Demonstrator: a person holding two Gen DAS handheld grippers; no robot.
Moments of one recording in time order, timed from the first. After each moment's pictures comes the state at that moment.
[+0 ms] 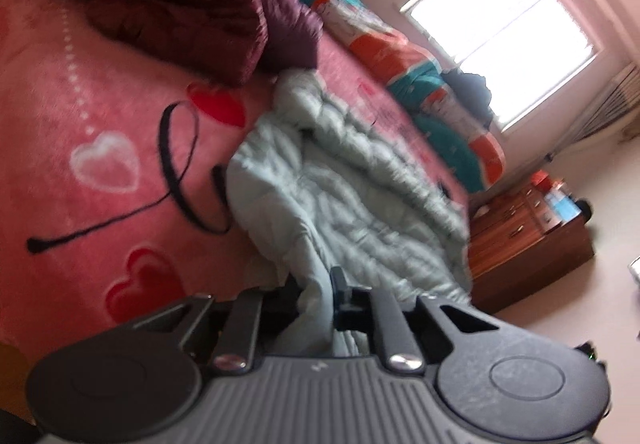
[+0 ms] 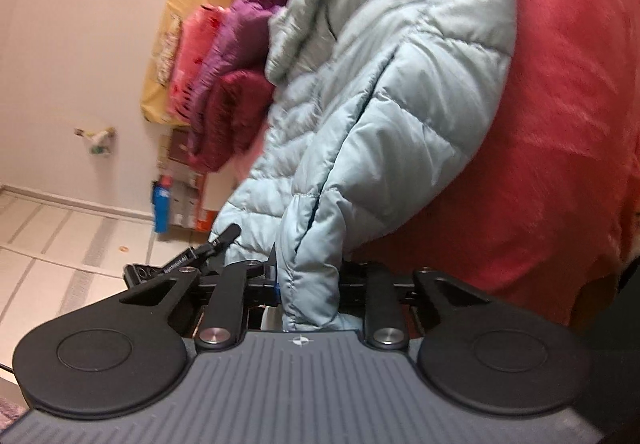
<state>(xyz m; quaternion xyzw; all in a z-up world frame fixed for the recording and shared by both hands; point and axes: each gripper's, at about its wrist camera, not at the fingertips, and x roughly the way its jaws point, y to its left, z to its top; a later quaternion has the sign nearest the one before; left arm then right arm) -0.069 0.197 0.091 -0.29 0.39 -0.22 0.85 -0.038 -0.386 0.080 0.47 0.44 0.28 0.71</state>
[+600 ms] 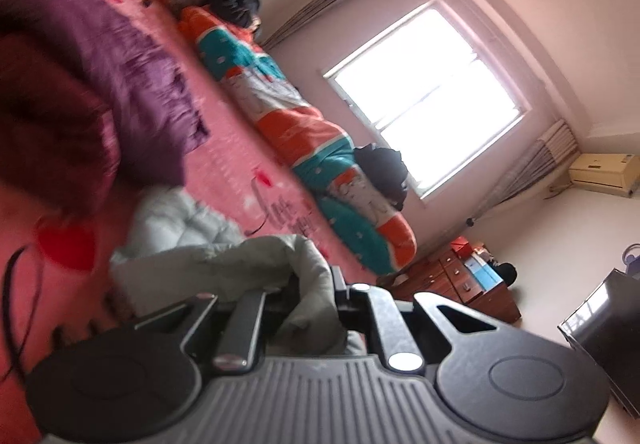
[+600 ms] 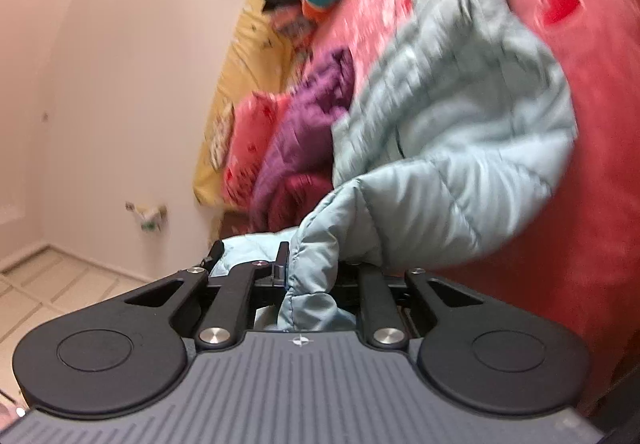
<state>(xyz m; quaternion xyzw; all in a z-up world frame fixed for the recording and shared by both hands) 0.018 0.146 0.181 -0.35 0.27 -0.30 0.85 0.010 -0.418 0.125 0.53 0.31 0.26 0.74</state>
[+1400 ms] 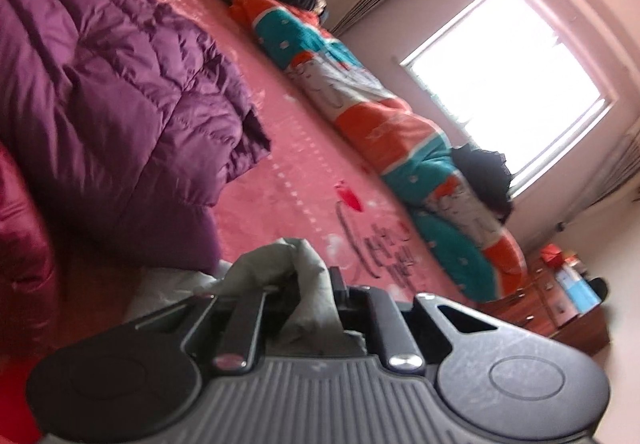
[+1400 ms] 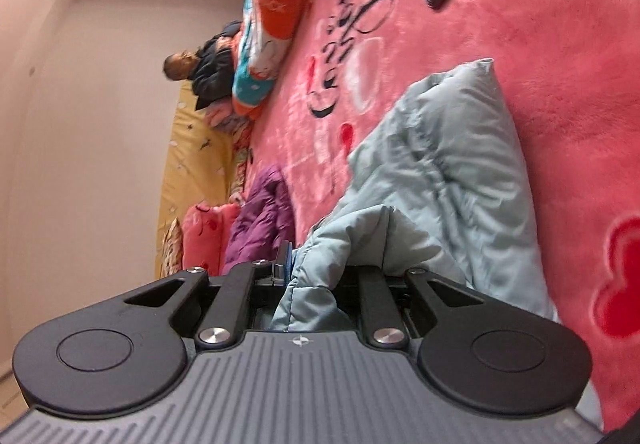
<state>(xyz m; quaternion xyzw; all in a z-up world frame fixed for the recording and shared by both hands) 0.213 0.074 0.122 -0.31 0.33 -0.19 0.87 0.197 -0.482 0.066 0.60 0.29 0.13 0.74</state>
